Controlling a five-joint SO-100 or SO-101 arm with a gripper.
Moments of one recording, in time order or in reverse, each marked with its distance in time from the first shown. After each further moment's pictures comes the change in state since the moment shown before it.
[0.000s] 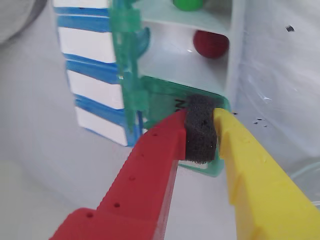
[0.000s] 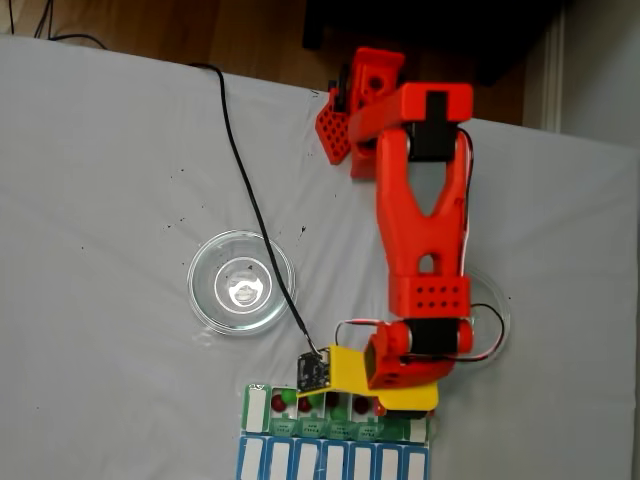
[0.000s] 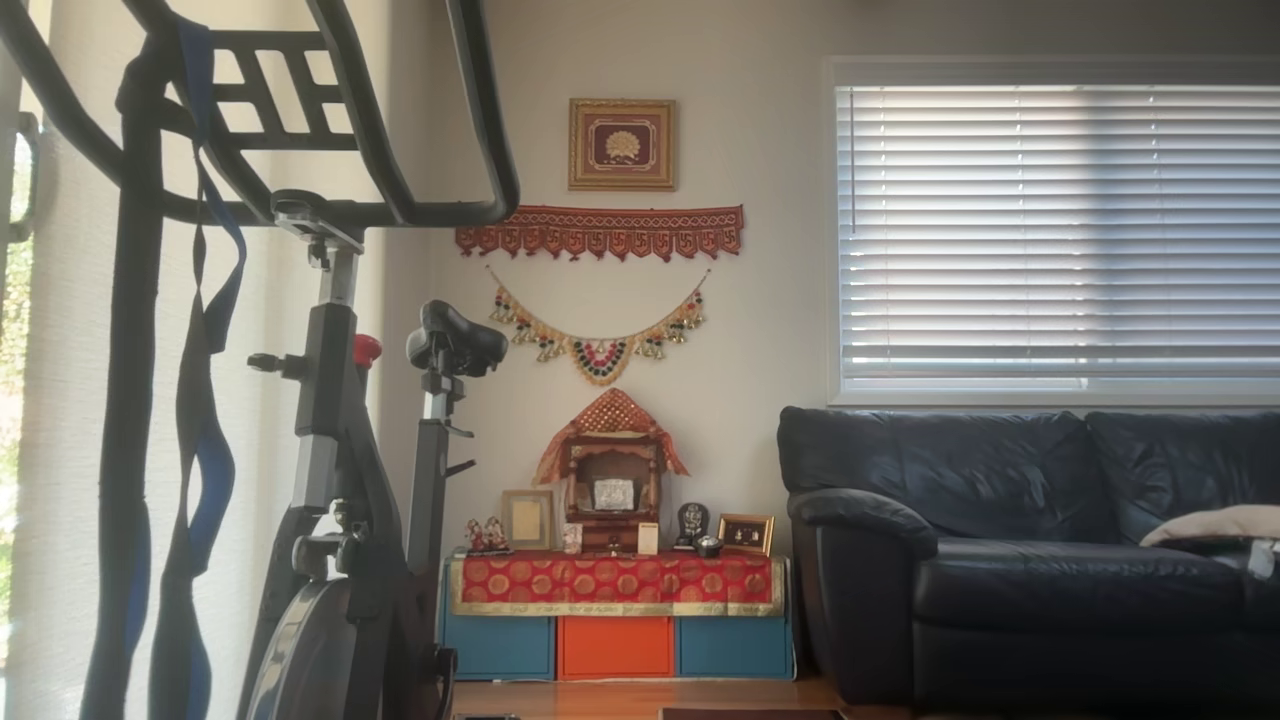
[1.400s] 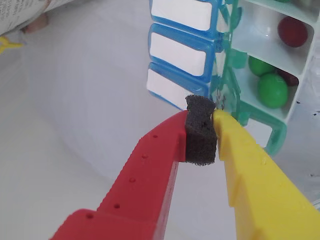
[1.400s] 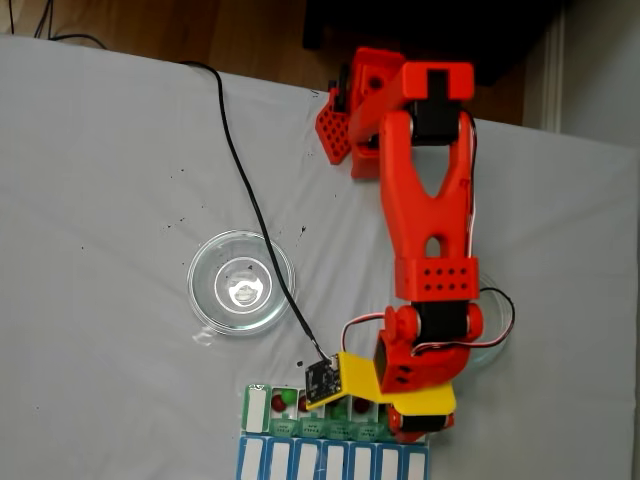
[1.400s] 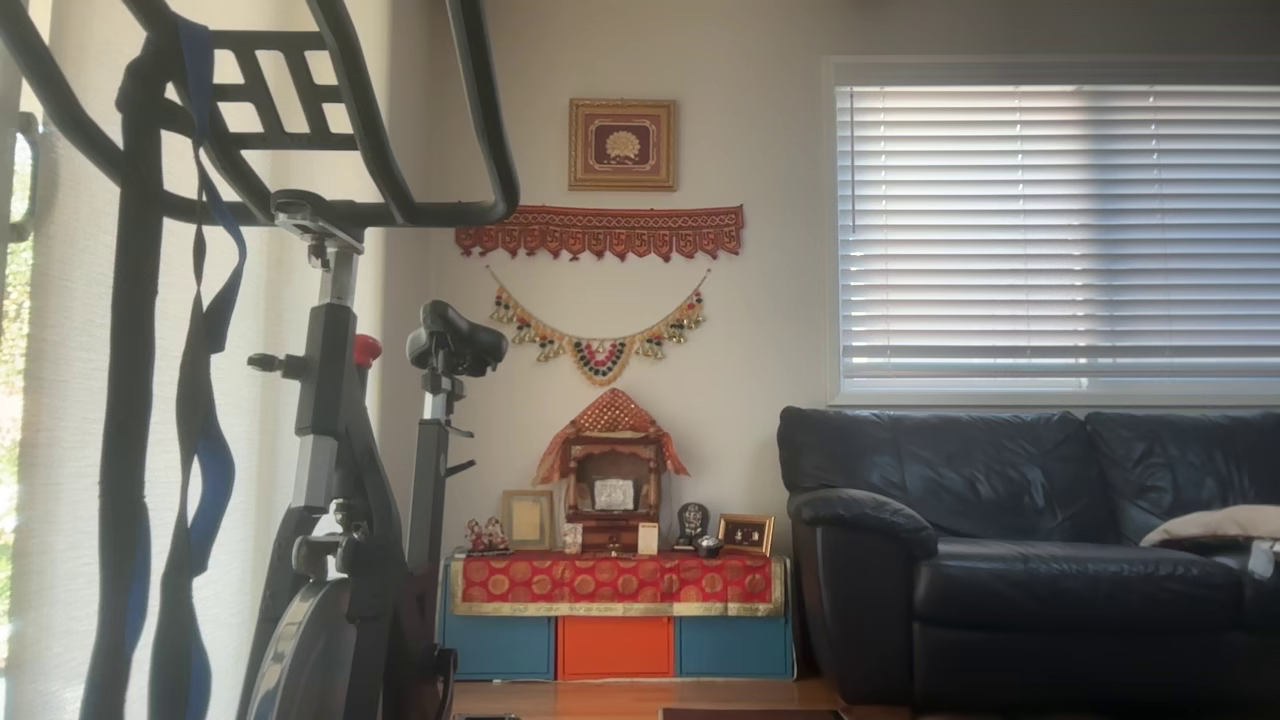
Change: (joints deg) arm -2.7 0.9 -1.1 -4.6 -2.1
